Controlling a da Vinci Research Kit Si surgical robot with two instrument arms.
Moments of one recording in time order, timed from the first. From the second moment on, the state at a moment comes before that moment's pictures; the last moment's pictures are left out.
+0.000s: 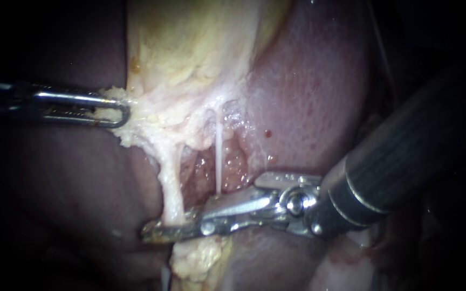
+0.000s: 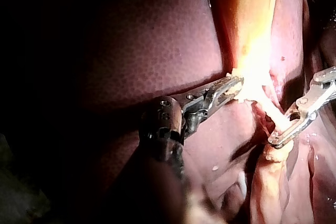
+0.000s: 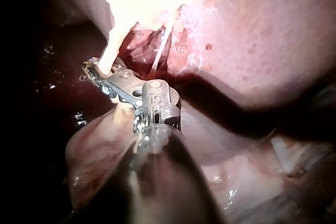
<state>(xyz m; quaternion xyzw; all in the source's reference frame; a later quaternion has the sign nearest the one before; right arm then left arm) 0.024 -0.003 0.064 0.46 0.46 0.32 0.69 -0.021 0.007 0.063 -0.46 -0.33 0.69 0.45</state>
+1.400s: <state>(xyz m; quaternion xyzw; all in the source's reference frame) 0.020 -0.002 0.070 0.25 0.58 0.14 0.76 -0.020 0.007 0.063 -0.45 -0.33 0.69 0.45</state>
